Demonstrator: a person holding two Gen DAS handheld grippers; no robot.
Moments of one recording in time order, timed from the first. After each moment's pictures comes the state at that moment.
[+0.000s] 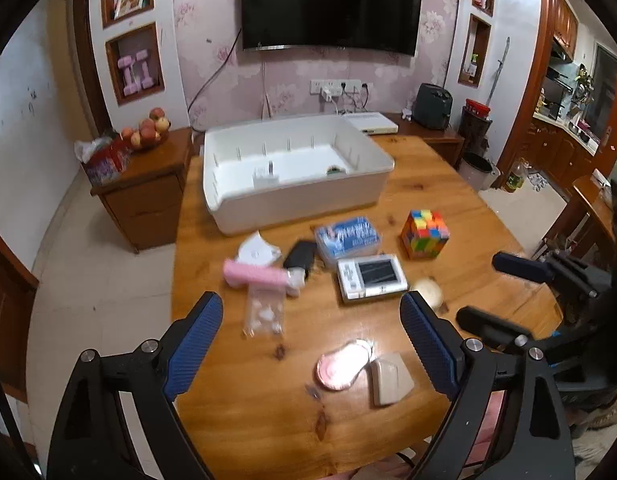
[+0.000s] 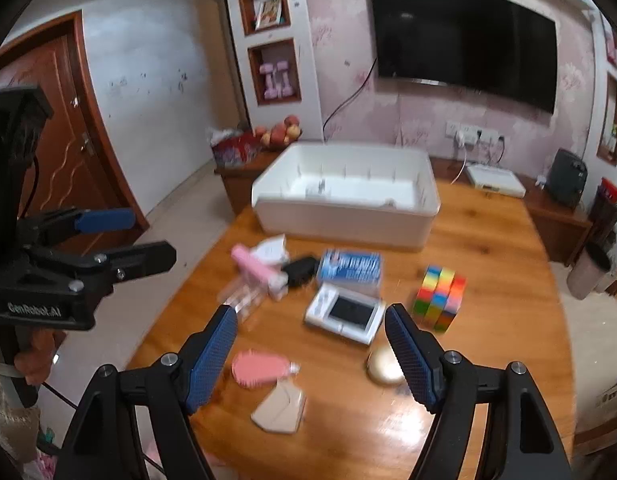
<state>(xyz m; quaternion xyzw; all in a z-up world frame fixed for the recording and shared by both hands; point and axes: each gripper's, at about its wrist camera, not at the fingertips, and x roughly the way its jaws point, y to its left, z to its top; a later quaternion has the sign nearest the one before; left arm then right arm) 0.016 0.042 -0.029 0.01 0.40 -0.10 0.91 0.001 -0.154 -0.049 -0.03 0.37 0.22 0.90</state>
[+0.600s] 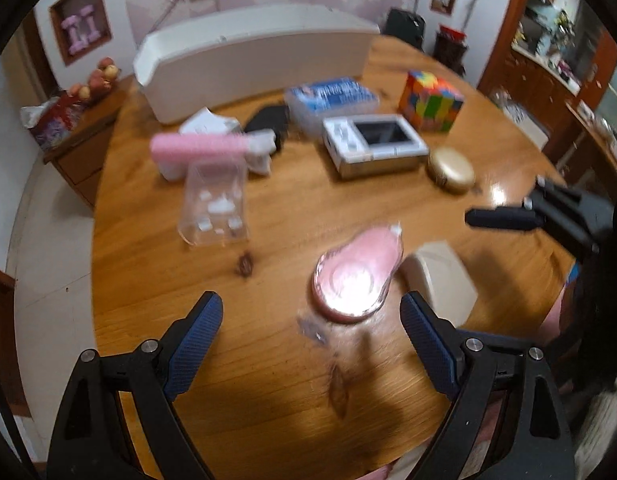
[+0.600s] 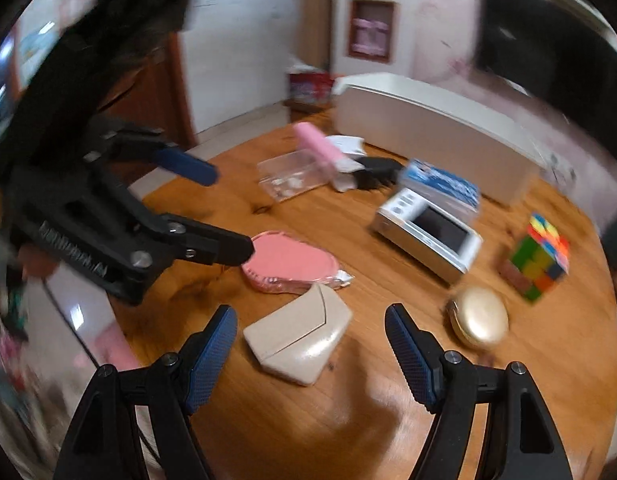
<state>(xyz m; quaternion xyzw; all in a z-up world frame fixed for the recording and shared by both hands) 0.014 0.036 -0.161 0.06 0.50 -0.17 0.85 -0.030 -0.117 -0.172 -0.18 0.35 0.35 0.85</state>
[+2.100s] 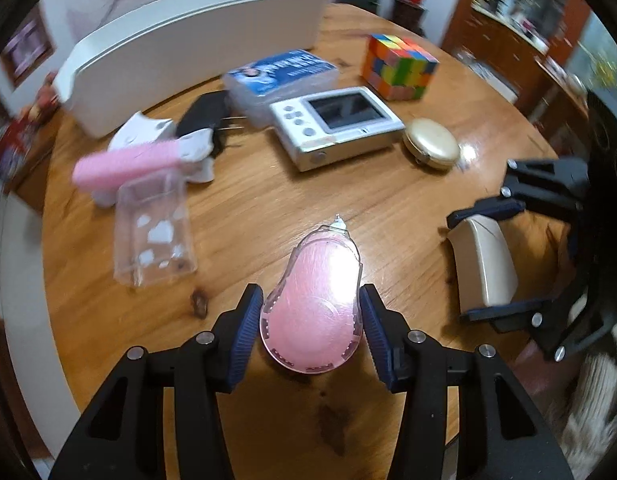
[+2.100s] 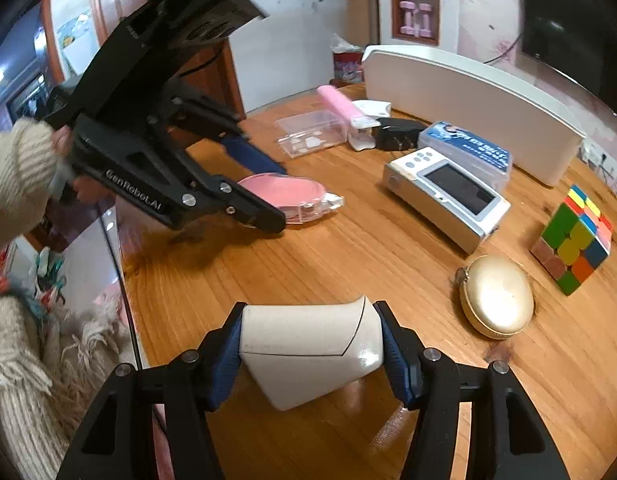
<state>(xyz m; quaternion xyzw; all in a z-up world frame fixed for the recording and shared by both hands) 0.036 0.016 -0.163 0.09 0.53 -0.22 0.81 -0.004 -0.153 -0.193 -0.16 0.40 0.42 0.80</state>
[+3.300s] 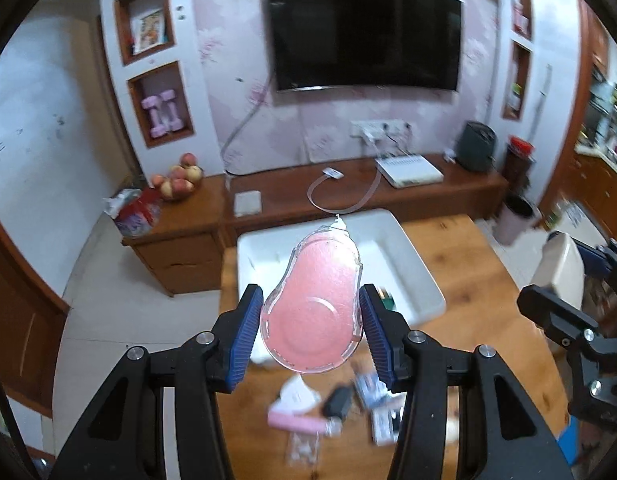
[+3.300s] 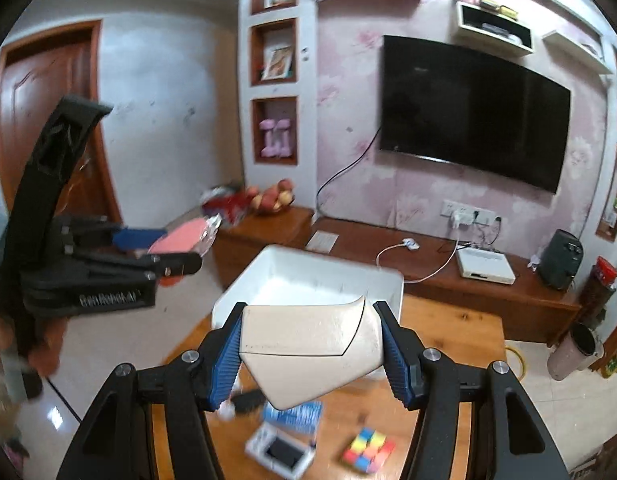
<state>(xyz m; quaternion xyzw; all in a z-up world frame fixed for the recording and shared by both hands) 0.192 0.030 0.085 0.03 0.36 -0.01 0.93 0.132 -0.162 0.086 -0.06 0.27 0.22 0.93</state>
